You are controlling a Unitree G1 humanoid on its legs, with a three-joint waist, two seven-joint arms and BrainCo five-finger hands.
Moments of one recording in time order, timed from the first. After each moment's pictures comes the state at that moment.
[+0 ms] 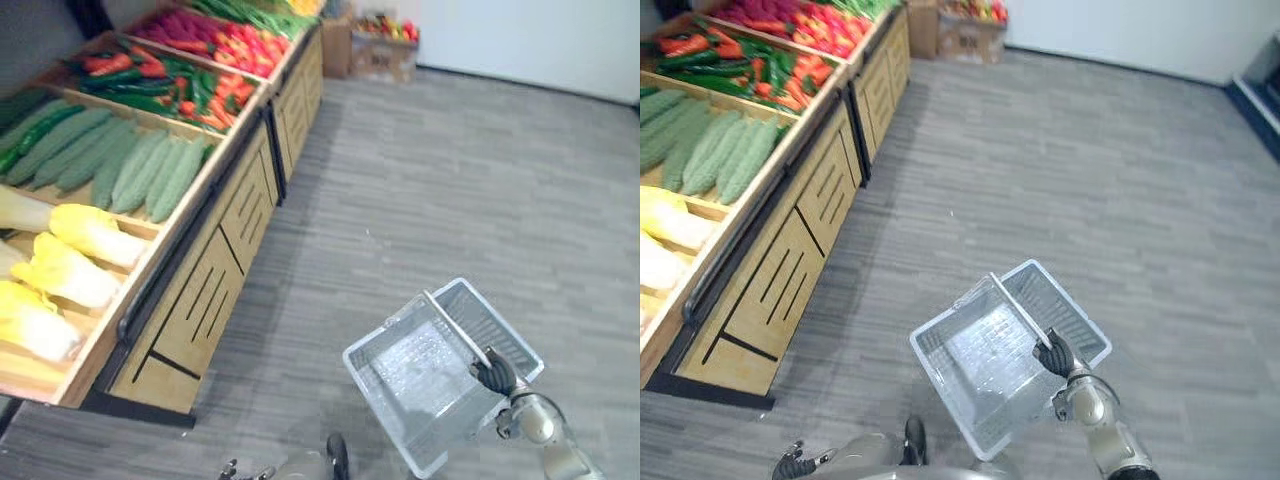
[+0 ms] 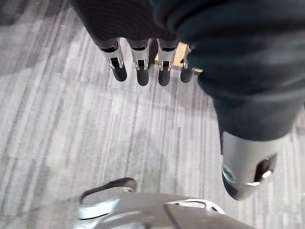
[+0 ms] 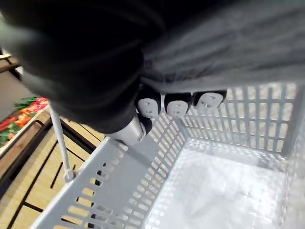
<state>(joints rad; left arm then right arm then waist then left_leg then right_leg) 0.22 0.16 0.08 0.99 0.10 -0.10 0.17 0.14 -0.40 0.07 0.40 -0.44 -0.18 -0.05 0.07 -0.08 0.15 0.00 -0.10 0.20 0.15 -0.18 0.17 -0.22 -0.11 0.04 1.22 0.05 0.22</state>
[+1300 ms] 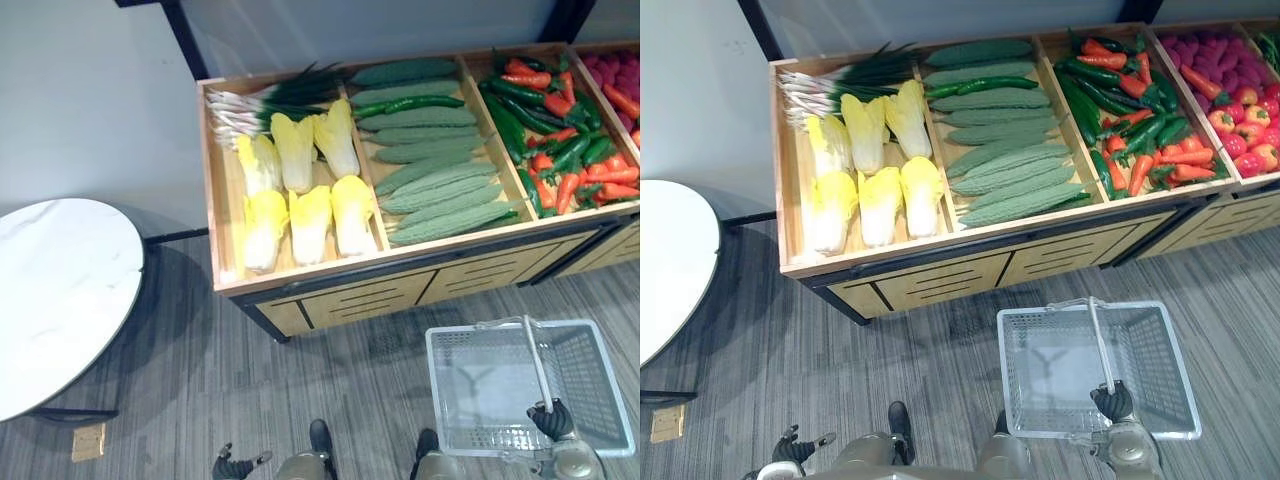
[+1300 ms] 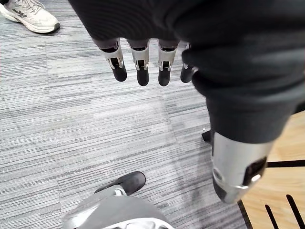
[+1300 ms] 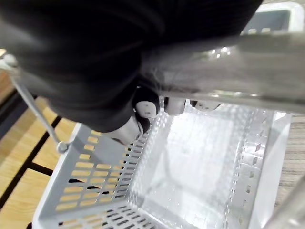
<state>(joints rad) 0.10 0.16 0.15 1.04 0.13 -0.08 0.23 0.11 -0.29 -0.30 0.82 -0.37 -0.14 -0.10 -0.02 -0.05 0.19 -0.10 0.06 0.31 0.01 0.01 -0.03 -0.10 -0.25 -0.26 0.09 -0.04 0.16</state>
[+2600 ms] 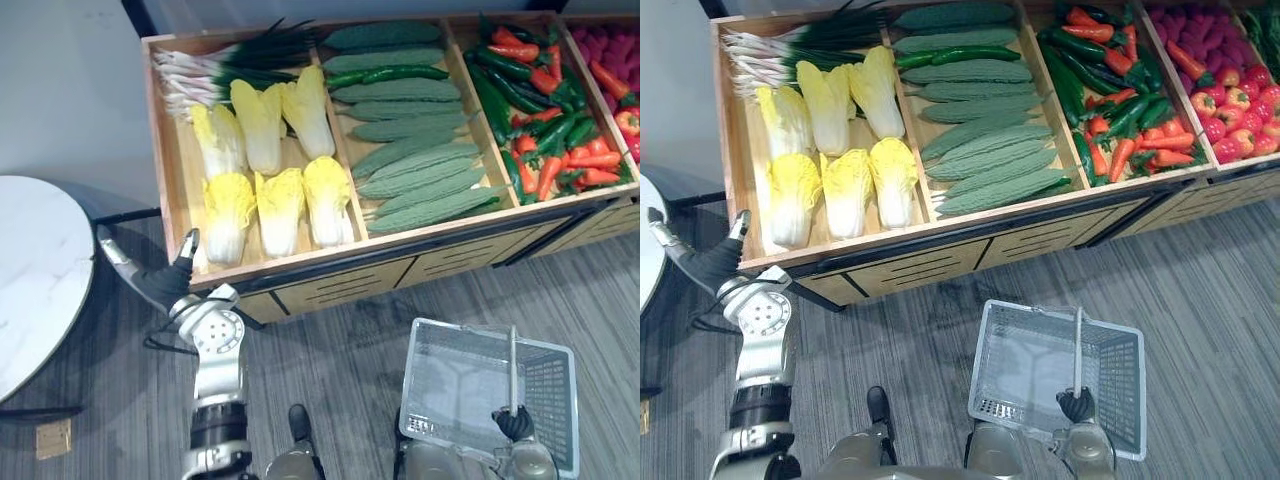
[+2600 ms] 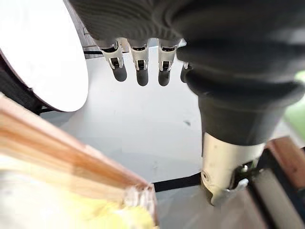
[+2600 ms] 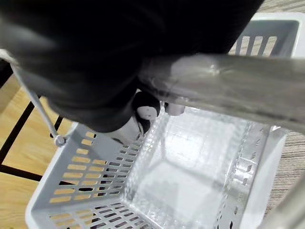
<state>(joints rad) -0.31 0.10 0.29 0.21 0.14 -0.16 0.82 0.03 -0.18 -0.20 0.92 -0.31 -0.19 -0.19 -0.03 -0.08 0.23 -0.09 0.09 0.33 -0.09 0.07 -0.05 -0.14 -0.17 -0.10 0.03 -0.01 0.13</state>
